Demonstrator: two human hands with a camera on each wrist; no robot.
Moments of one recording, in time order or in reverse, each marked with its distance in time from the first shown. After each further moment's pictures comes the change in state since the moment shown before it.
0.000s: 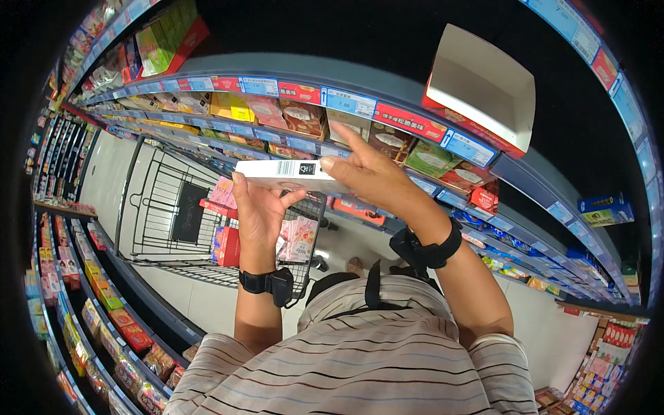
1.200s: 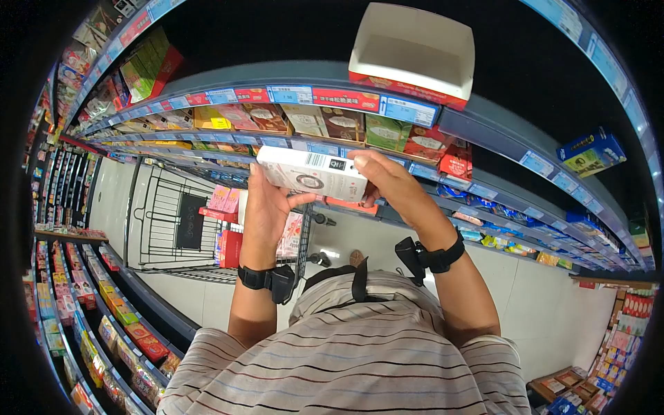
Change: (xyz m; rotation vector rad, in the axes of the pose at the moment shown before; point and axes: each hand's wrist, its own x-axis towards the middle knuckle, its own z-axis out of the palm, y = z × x) left_hand -0.034 -0.030 0.071 0.108 -0.187 -0.164; right_hand -0.102 0.052 -0.049 0.323 0.109 0.029
